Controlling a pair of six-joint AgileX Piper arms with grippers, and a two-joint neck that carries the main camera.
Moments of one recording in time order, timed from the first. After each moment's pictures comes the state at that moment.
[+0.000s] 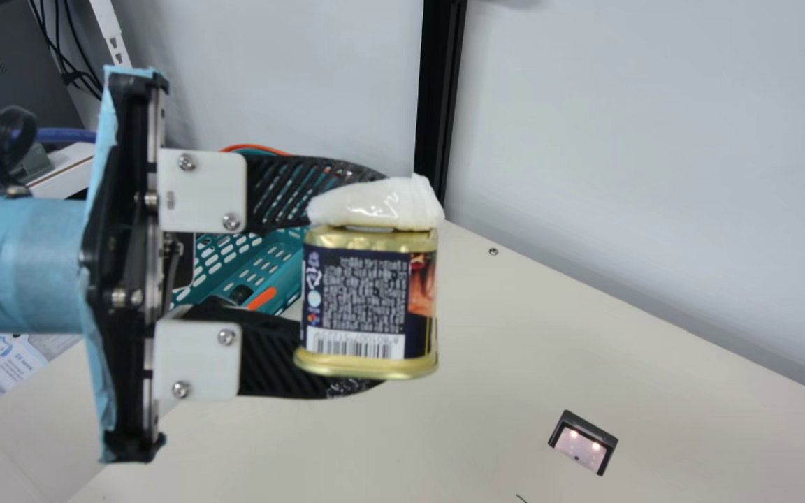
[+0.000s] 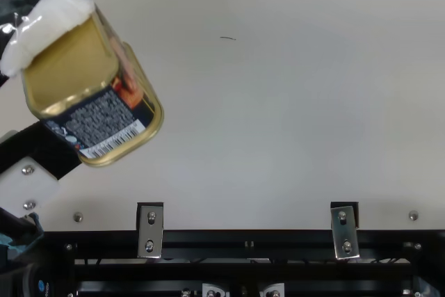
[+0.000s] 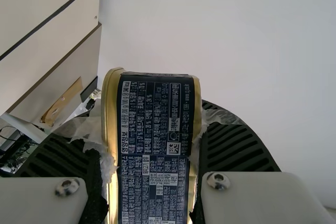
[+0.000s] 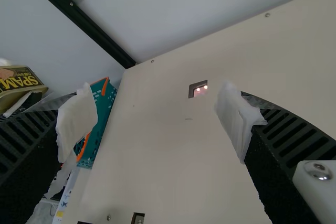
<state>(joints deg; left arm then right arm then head) 18.7 47.6 -48.2 -80.8 70.1 -50.9 -5.1 25.0 -62.4 29.5 69.9 15.3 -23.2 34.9</state>
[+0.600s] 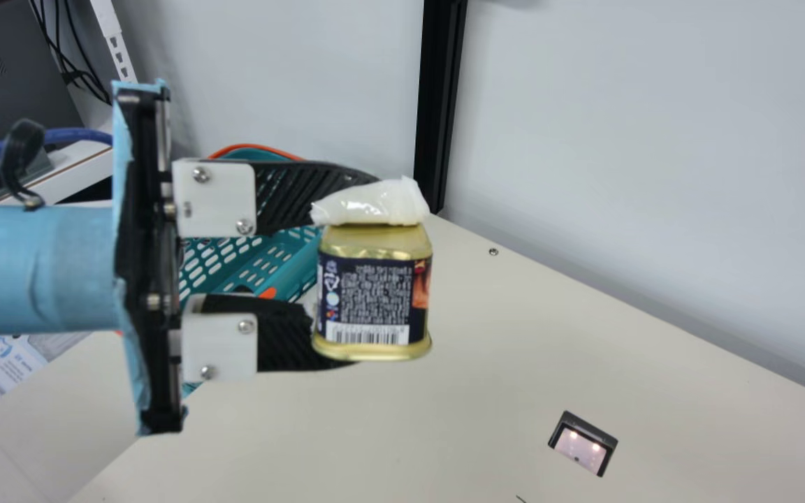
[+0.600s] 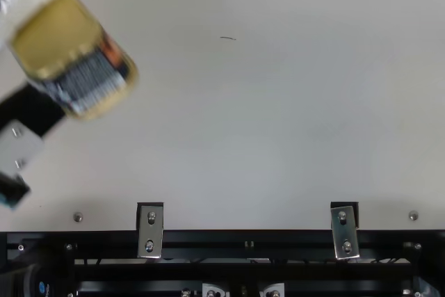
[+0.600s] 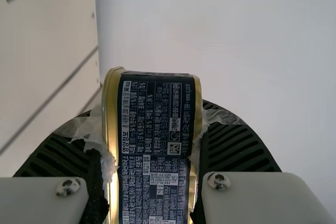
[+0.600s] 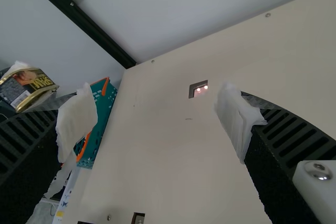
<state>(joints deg) 16.2 46.5 -45.3 -73.5 57.1 -41.4 -5.1 25.0 -62.4 29.5 69.9 15.3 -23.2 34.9</state>
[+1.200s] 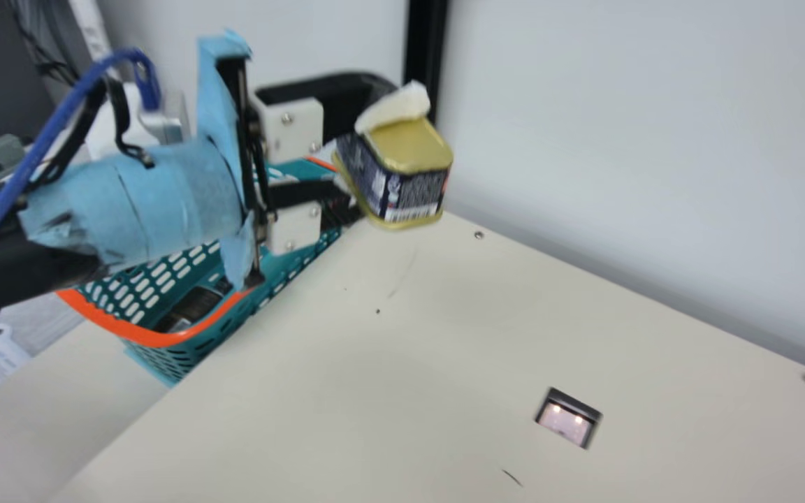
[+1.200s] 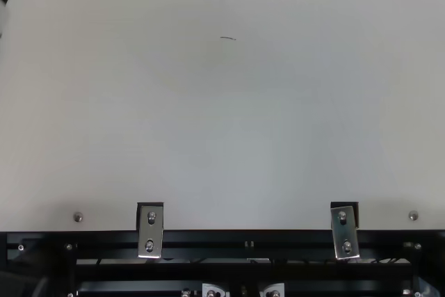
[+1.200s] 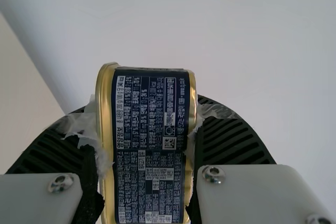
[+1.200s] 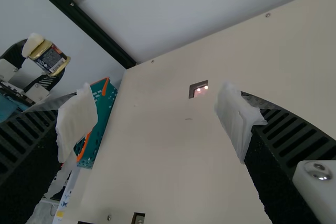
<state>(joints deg) -10.4 56.0 -46.0 -77.7 7.9 -9.2 -5.1 25.0 -62.4 29.5 69.9 15.3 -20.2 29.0</state>
